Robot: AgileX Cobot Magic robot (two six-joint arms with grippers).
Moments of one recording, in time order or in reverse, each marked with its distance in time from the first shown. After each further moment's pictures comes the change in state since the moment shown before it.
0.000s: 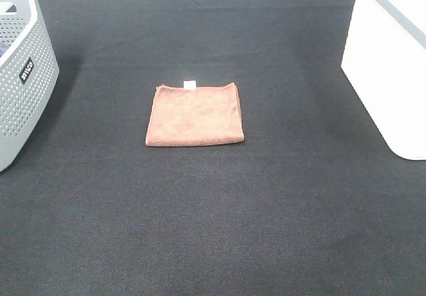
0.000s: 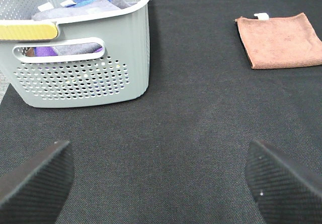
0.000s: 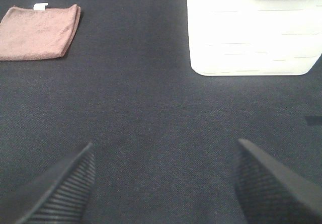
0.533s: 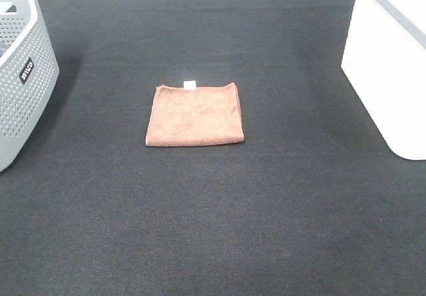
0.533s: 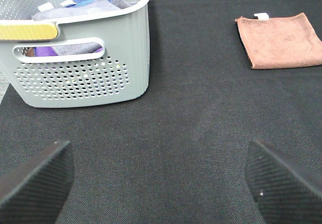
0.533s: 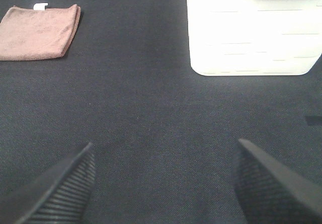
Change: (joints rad) left arm 0.000 0.000 0.000 0.000 0.000 0.000; right arm 0.000 0.000 0.000 0.000 0.000 0.000
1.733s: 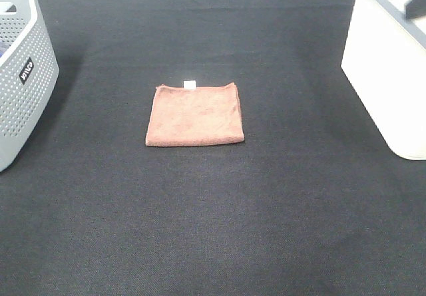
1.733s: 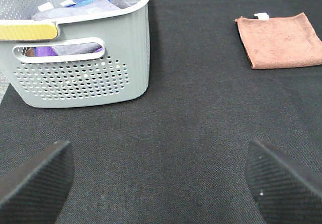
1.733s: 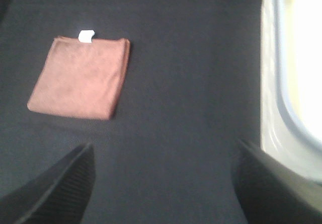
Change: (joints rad) left arm 0.000 0.000 0.000 0.000 0.000 0.000; right arm -0.002 1.170 -0.544 0.335 -0.350 -0.269
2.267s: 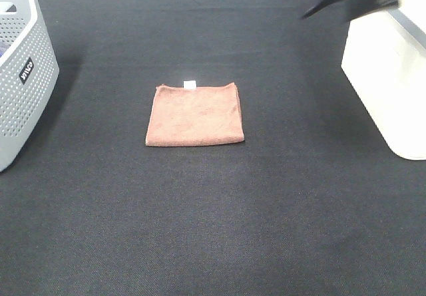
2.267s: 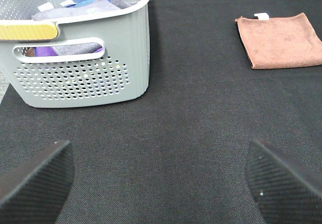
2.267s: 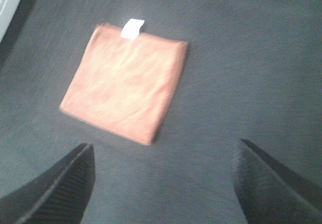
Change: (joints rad) left arm 0.000 0.000 0.000 0.000 0.000 0.000; right arm 0.127 0.539 -0.400 0.119 0.090 -0.094
